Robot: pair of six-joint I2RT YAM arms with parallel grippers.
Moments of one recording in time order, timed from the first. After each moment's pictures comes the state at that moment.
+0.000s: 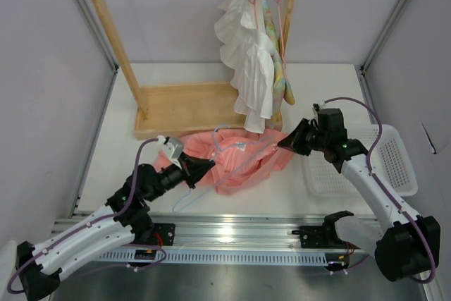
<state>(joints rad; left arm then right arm) -0.87 0.46 0.30 0.16 0.06 -0.37 0.27 1.07 0.80 -0.43 -0.39 0.79</state>
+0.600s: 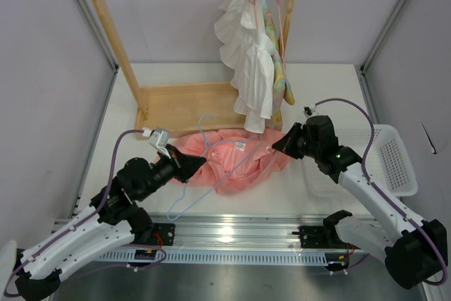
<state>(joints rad) -0.87 0.45 0.53 -0.21 -0.08 -0.62 0.42 1.01 0.76 -0.35 -0.21 0.80</state>
